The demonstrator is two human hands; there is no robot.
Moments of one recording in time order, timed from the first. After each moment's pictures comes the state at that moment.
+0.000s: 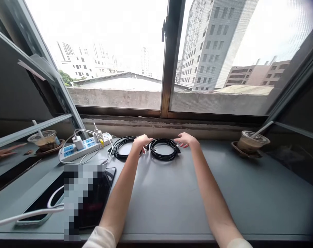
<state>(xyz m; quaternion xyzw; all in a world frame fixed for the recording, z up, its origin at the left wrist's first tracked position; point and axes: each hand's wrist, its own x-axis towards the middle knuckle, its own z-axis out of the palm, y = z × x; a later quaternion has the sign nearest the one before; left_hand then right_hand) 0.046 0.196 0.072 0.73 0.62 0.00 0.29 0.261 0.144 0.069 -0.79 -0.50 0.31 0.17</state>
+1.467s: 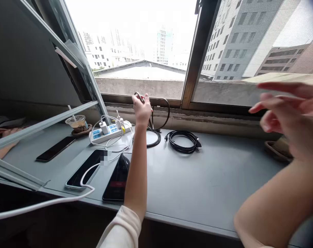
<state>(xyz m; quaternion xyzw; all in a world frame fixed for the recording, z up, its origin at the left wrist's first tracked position) -0.003 0.172 0.139 0.55 0.58 0.56 0.21 0.245 0.002 0.175 -0.56 -0.57 -0.01 0.60</state>
